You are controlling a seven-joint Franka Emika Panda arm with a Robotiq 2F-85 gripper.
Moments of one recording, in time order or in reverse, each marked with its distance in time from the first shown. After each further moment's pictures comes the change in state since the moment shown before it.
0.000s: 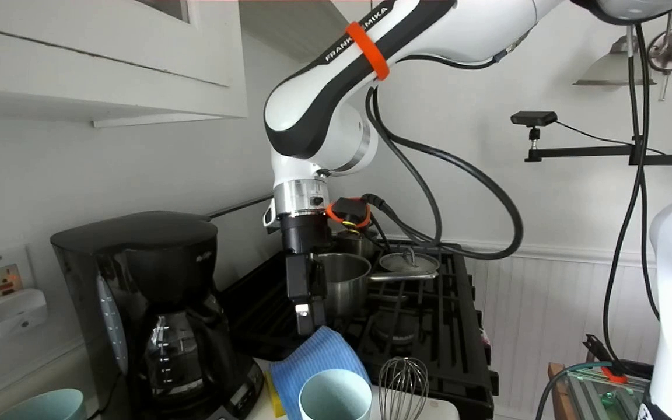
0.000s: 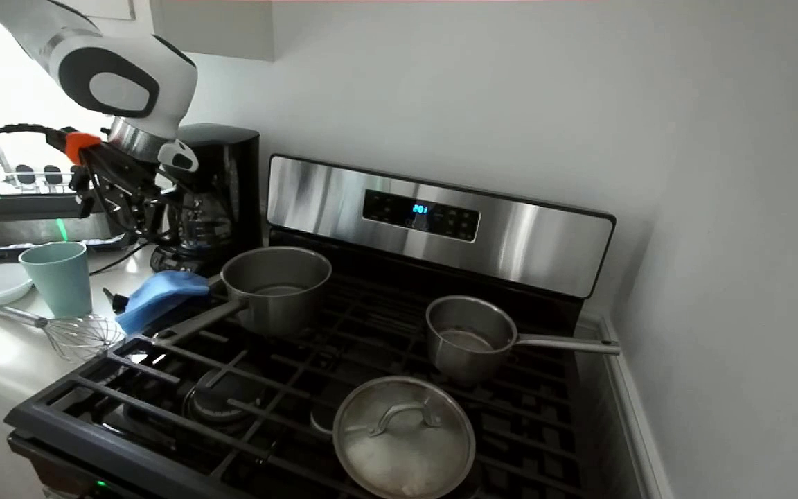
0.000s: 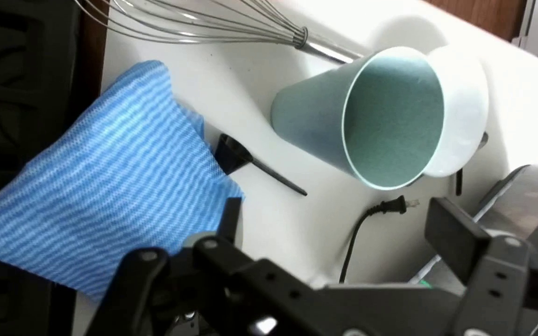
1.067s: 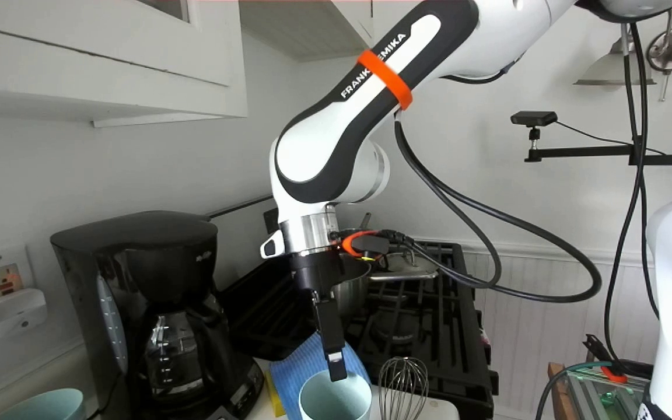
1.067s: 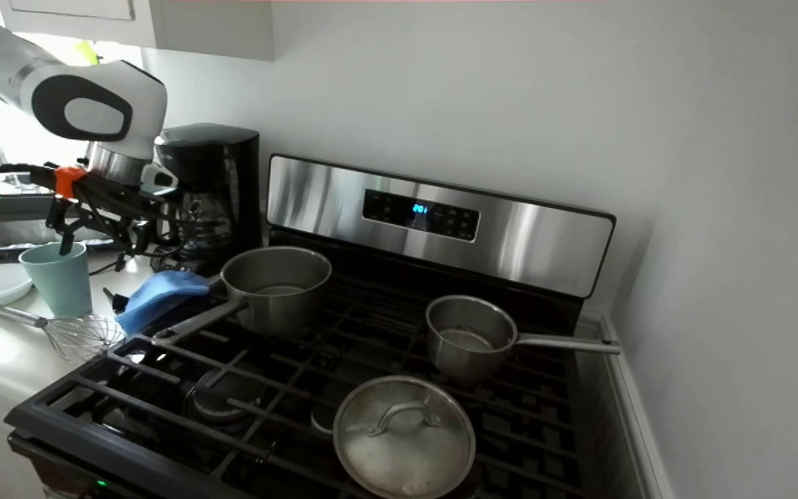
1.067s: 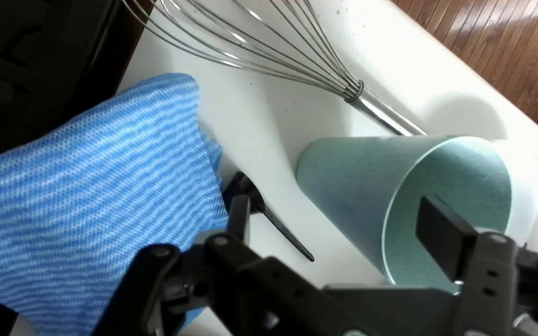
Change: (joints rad) arm 0.044 -0.003 0.033 -0.127 -0.113 0.137 -0.158
